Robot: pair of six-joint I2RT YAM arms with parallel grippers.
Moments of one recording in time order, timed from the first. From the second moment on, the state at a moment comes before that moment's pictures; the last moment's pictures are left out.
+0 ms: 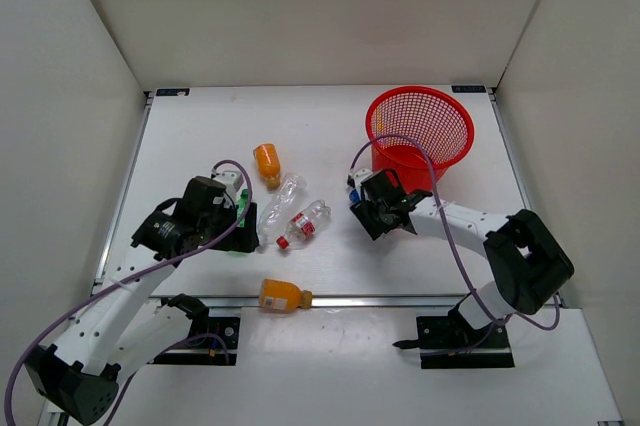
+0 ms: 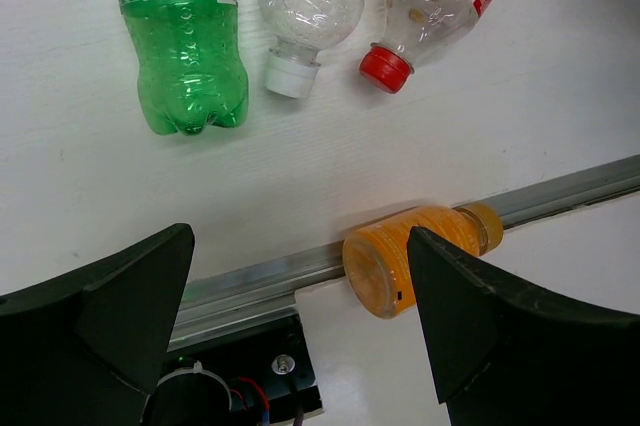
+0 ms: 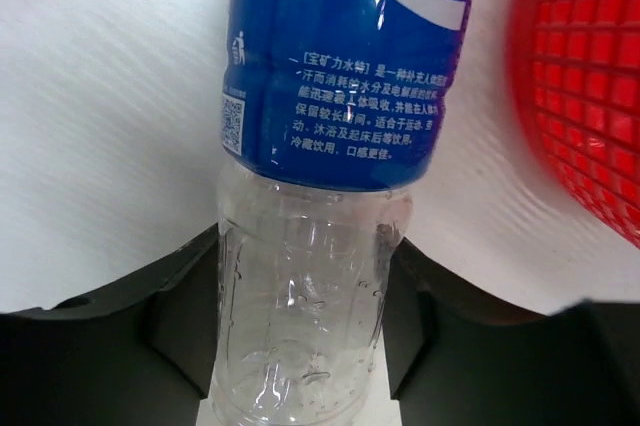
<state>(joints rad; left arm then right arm) -0.49 0.85 0.86 -0.96 0.01 -0.32 0.66 1.50 0.81 -0.33 0.14 -0.09</state>
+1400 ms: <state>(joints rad) -0.24 1.09 0.89 -0.83 -0.12 -0.49 0.25 1.24 1.27 -0.42 0.19 -0.03</state>
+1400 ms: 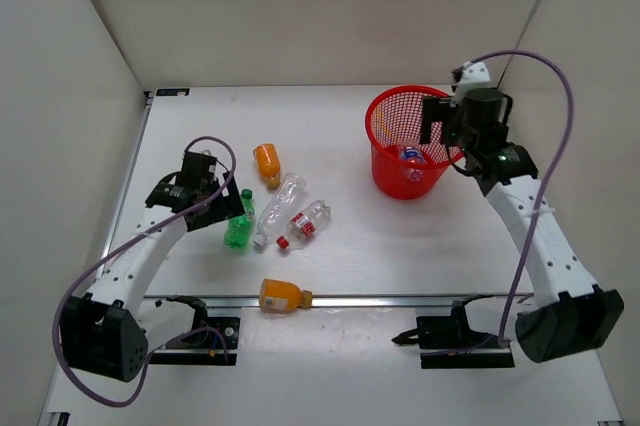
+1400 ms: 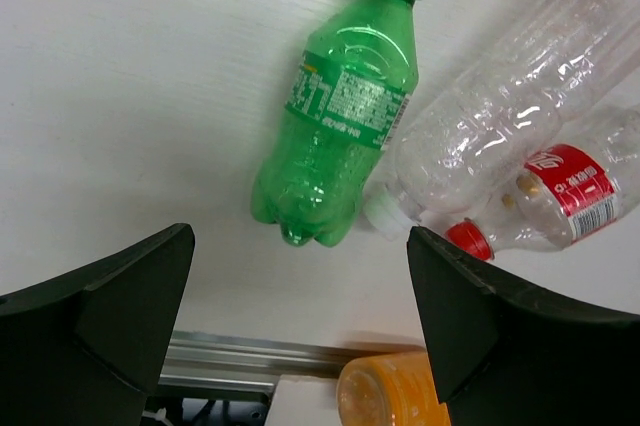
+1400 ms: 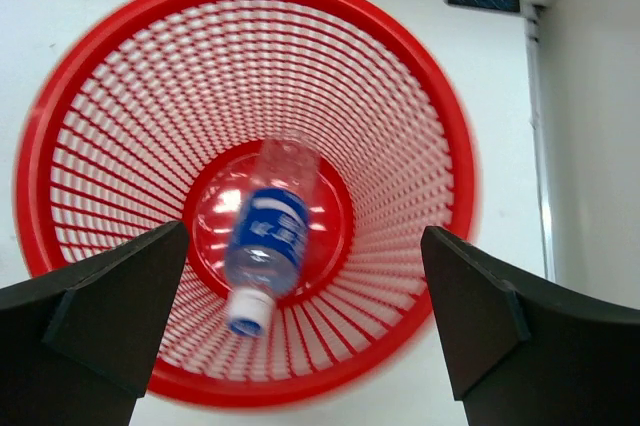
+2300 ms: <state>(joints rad) -0.24 1.49 0.80 -0.45 -0.05 -0.54 -0.23 0.77 0.98 -0.86 0.16 0.17</state>
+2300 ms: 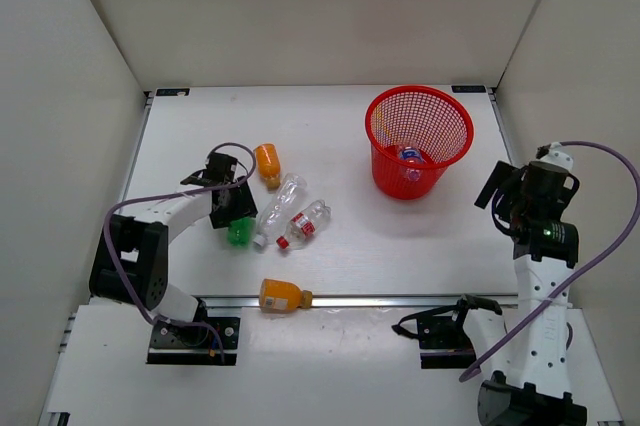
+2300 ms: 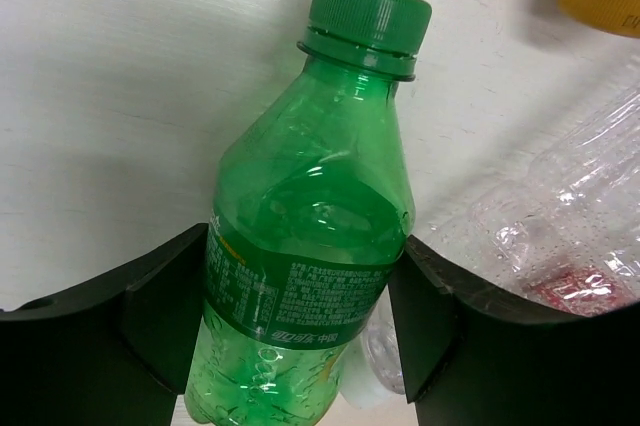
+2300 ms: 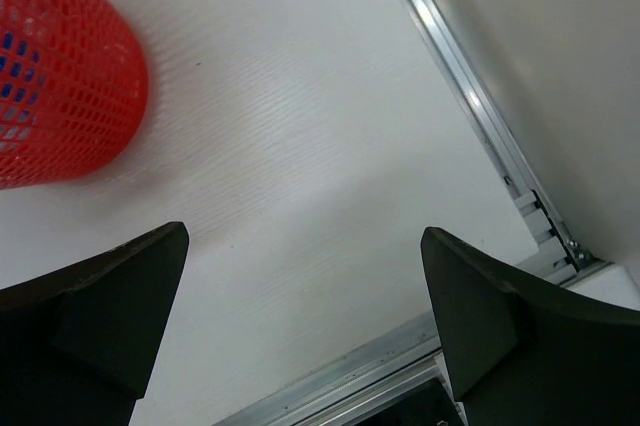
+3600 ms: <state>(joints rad) -0.82 2.18 2.22 -0.34 0.07 -0.58 -0.18 0.57 0.75 -0.82 -0.01 0.35</state>
